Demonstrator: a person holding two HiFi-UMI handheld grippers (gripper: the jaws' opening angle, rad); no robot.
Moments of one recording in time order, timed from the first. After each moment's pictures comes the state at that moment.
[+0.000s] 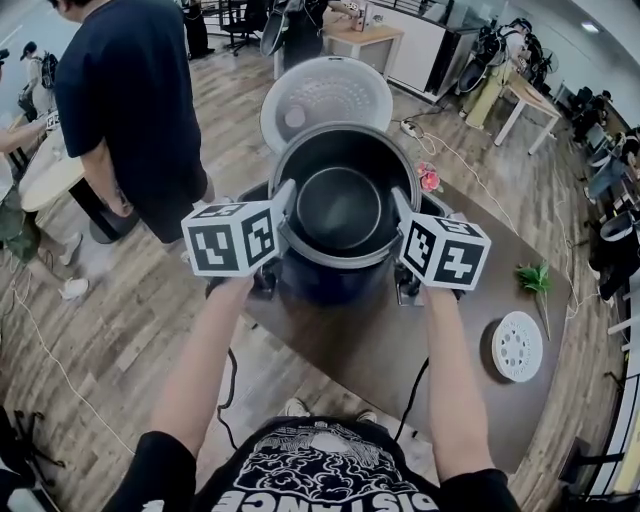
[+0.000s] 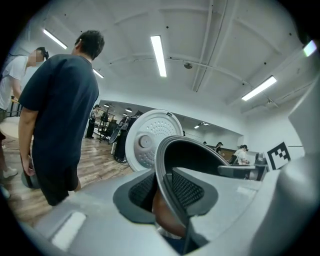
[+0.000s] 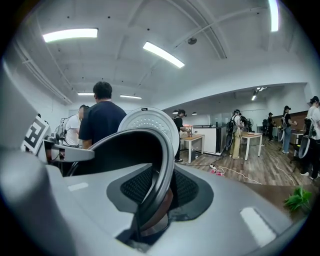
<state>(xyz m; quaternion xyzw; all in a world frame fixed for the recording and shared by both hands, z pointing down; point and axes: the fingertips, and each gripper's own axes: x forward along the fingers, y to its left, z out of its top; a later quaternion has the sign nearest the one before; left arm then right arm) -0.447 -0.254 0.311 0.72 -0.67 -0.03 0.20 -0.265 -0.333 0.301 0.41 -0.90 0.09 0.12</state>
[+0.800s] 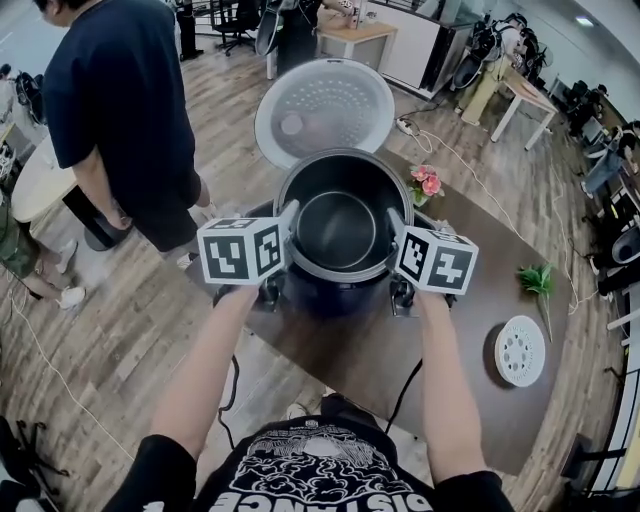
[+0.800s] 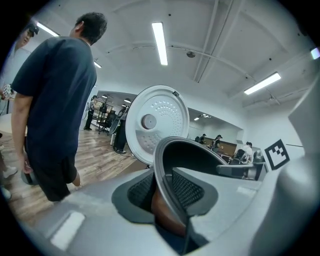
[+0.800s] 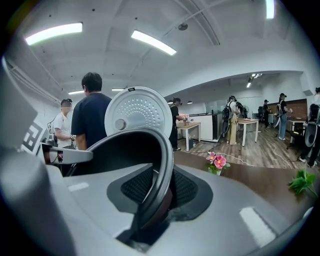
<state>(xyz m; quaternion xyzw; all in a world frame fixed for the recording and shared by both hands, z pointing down) -0.438 -0.286 0.362 0.72 -0.65 0.01 0.23 -0.256 -0.363 0.361 0.43 -0.88 0.15 0.15</state>
